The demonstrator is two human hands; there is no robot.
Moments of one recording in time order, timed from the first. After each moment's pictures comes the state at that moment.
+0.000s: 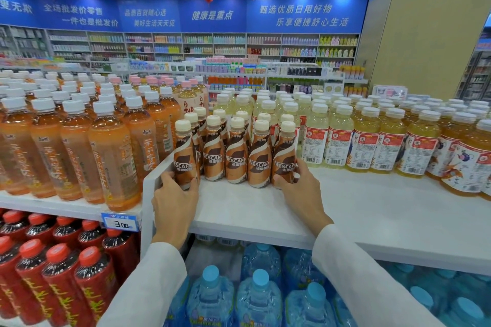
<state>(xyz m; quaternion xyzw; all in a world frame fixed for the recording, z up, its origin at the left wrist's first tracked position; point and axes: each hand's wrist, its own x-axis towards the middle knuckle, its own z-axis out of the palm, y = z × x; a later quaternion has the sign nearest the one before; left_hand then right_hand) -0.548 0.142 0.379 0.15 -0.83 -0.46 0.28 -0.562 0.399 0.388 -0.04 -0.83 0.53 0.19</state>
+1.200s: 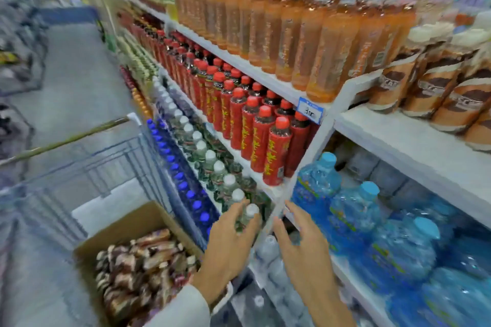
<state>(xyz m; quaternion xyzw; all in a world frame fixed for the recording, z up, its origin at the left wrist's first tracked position) -0.236 0.095 0.214 0.31 -0.79 -0.46 0.24 -0.324 0.230 0.249 0.28 -0.82 0.48 -0.10</state>
